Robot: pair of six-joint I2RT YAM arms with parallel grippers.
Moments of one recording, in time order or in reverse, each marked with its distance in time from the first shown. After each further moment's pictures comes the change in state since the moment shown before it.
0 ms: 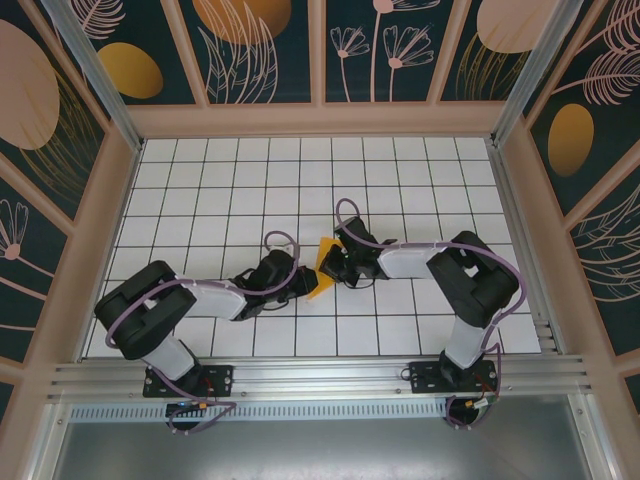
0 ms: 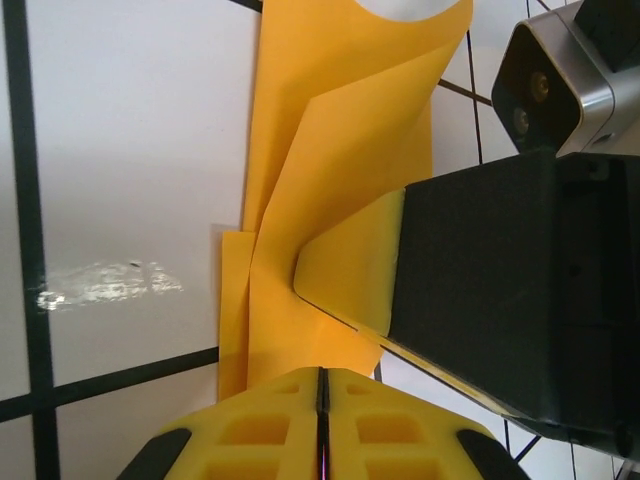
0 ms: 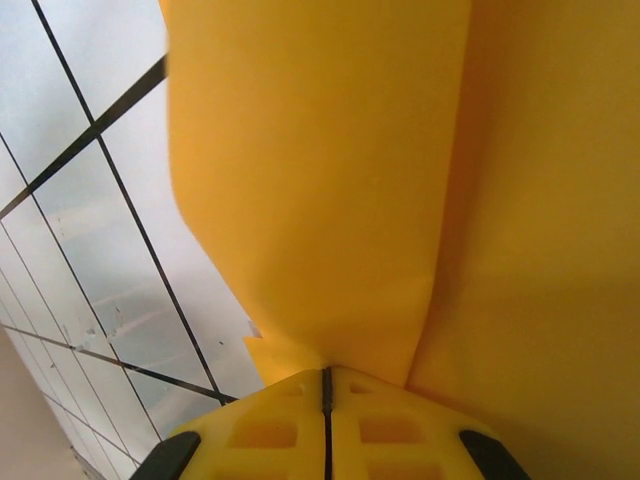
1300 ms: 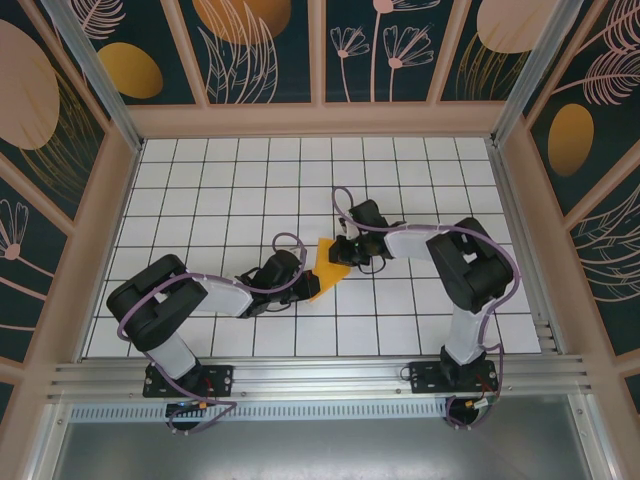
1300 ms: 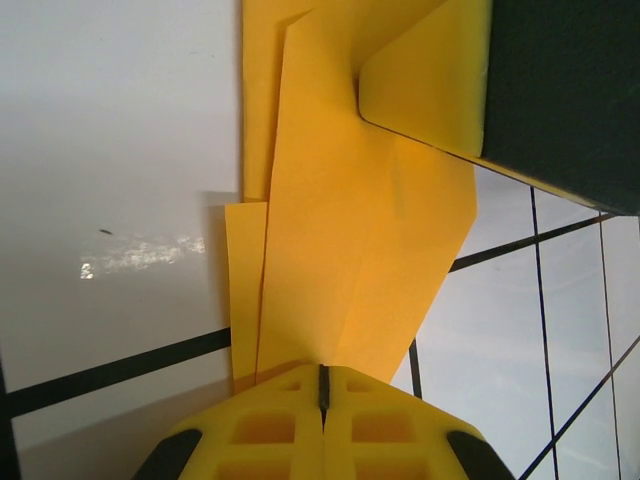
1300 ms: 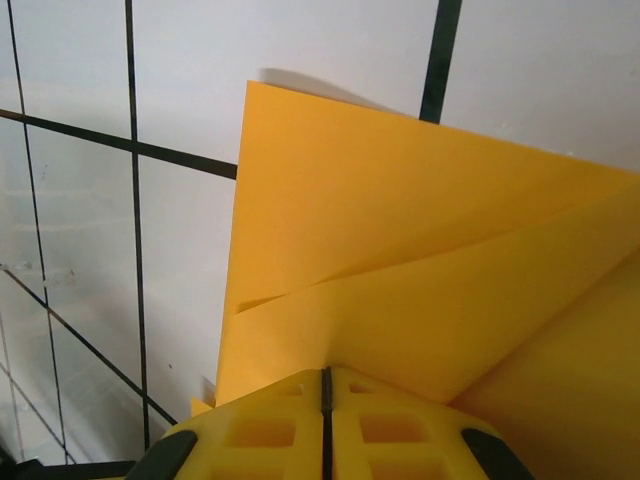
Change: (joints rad) left arm 0.000 0.064 0.034 -0.047 0.050 0.054; right arm -0.164 0.095 0.127 -0.110 -0.153 -0.607
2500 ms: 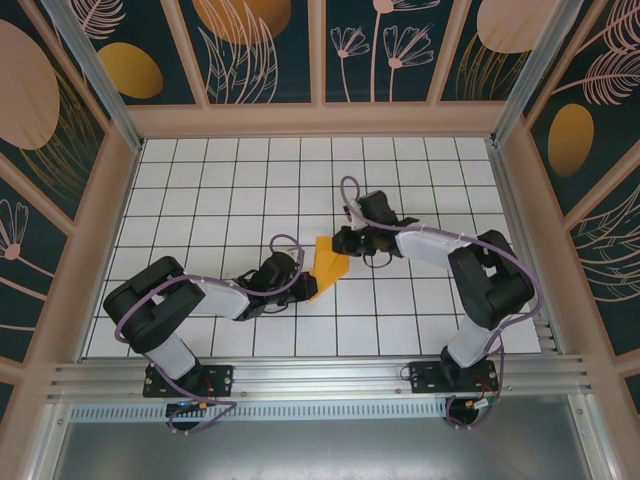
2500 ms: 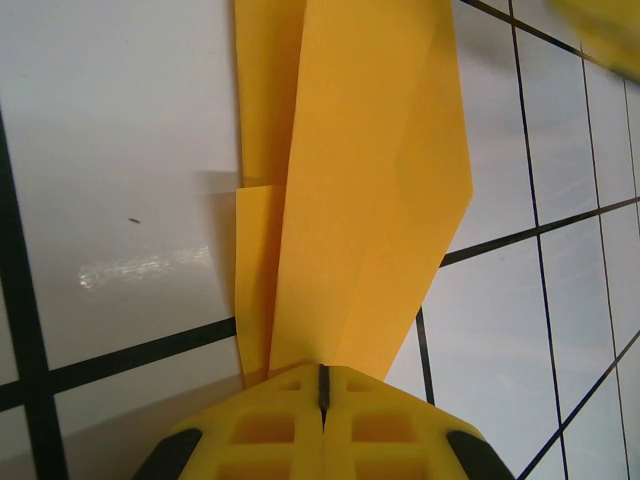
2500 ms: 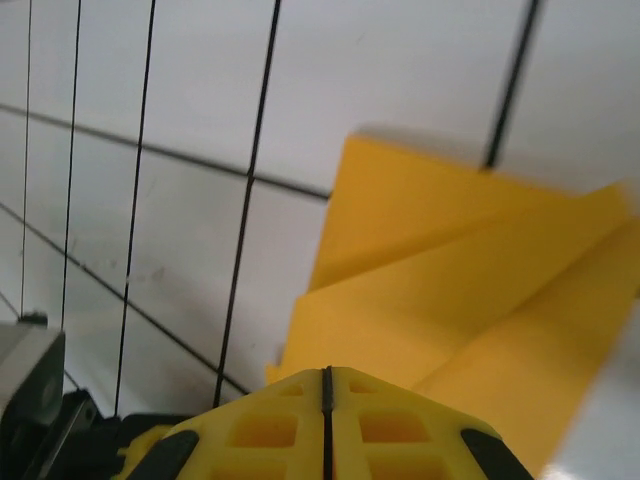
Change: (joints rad) left arm 0.002 -0.018 -0.038 0.034 0.003 0.022; right arm 0.021 -0.150 -0.033 -0.015 0.027 -0.028
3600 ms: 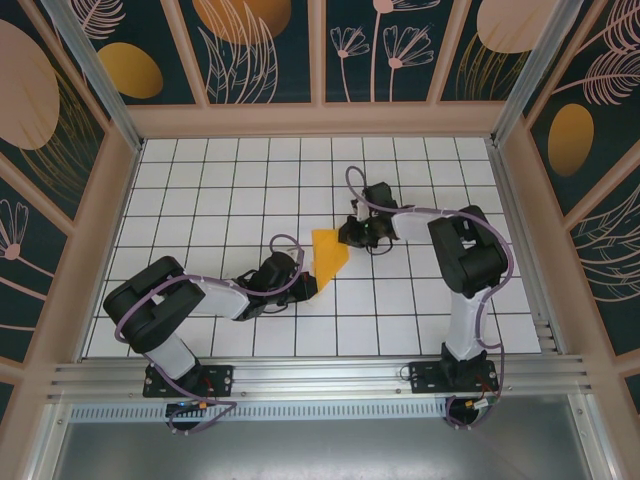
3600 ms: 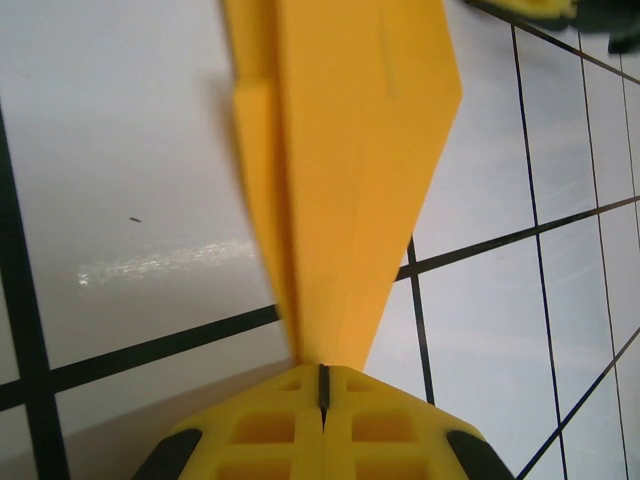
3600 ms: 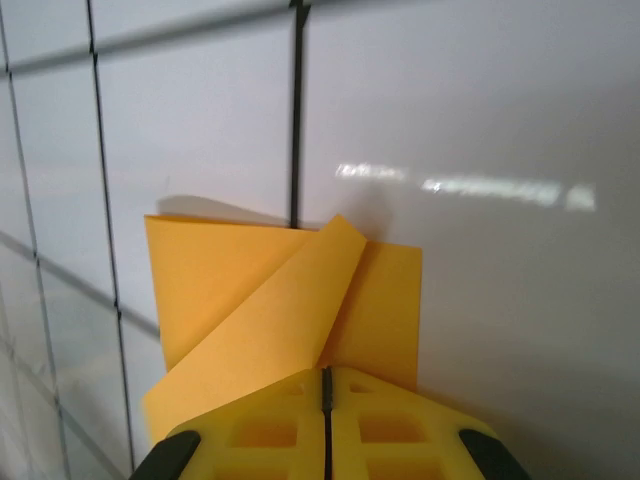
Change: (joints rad) left arm 0.002 0.000 -0.002 0.003 0.004 0.000; right arm -0.162 0.256 0.185 -0.019 -0.040 -0.005
